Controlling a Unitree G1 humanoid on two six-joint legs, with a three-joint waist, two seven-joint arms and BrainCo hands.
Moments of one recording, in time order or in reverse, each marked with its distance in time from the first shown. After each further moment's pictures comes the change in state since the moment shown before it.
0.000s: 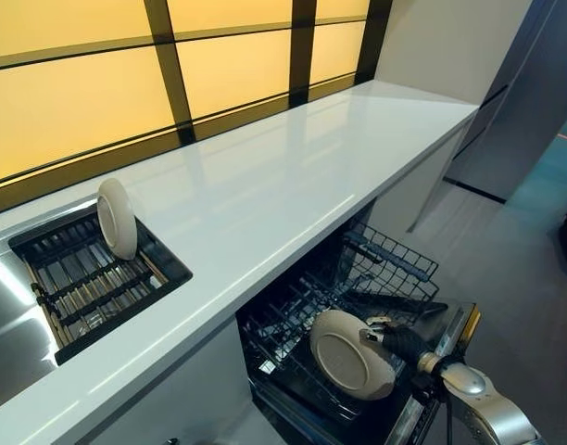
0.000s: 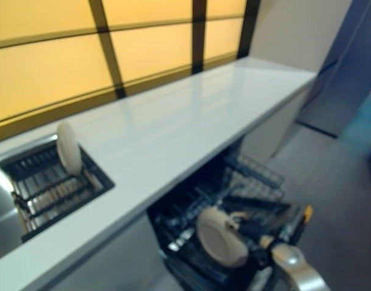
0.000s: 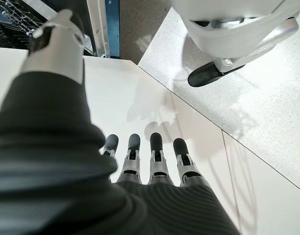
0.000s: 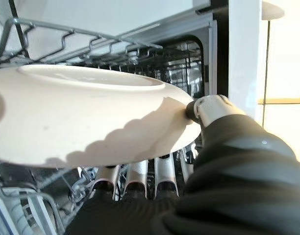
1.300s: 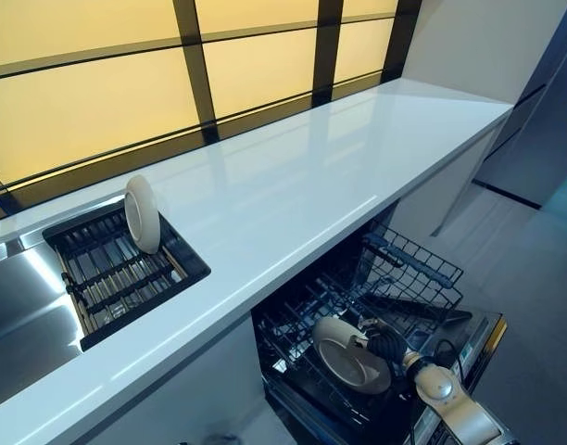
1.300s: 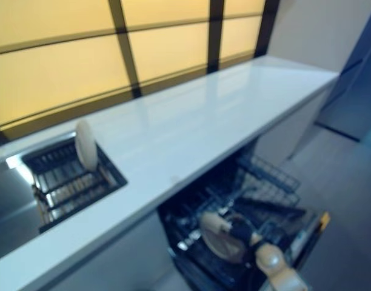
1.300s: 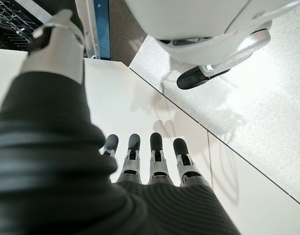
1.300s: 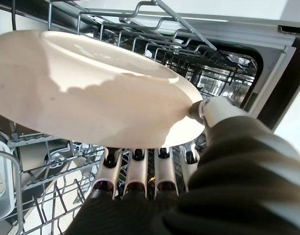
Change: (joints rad) left arm -0.003 -0.014 -0.039 -0.025 0.022 0.031 -0.026; right arm -0.085 0.046 0.142 0.107 -0.454 -0.055 -0.165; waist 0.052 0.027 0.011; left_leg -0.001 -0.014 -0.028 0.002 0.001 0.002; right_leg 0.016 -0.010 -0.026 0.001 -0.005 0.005
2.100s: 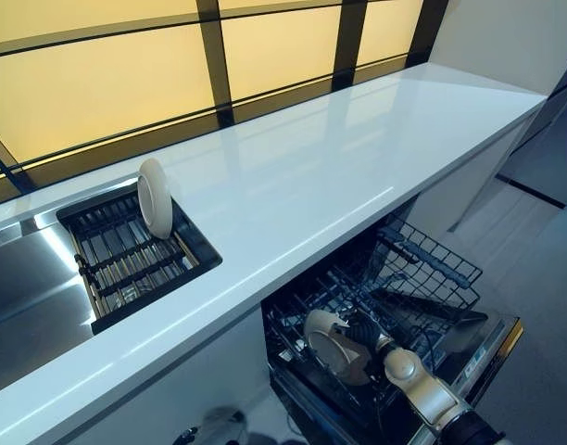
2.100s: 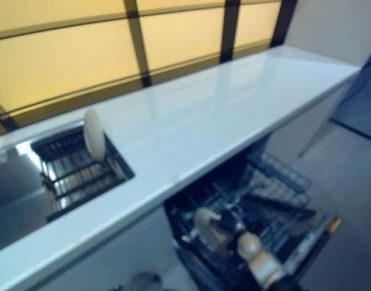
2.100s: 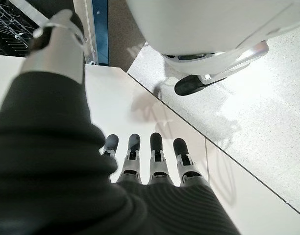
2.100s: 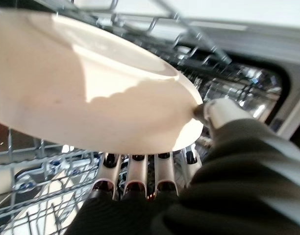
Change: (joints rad) left arm -0.054 -0.004 -0.048 -0.016 0.000 0.026 -0.005; right arm -0.200 0.121 0.097 0.234 -0.042 0.031 -0.140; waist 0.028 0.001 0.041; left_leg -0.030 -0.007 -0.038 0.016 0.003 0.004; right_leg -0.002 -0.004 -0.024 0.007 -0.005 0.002
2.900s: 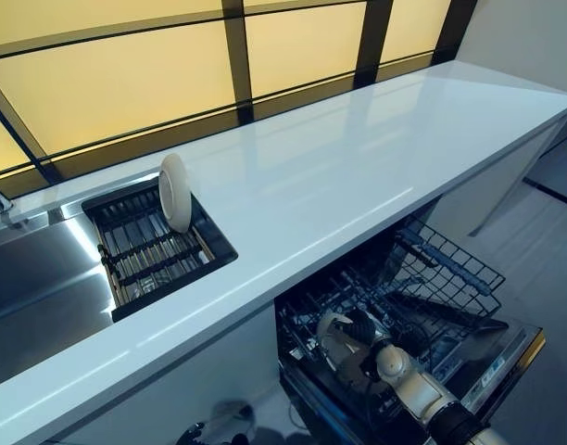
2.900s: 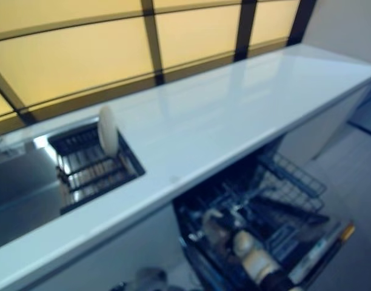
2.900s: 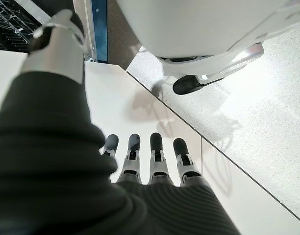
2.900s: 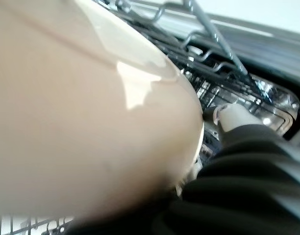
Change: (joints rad) left arm -0.015 -0.005 -0.031 -0.004 0.000 0.000 -0.001; right arm -0.042 0.041 0.041 0.088 -0.111 0.022 -0.033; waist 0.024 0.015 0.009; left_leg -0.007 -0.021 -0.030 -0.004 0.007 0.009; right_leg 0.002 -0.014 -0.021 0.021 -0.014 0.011
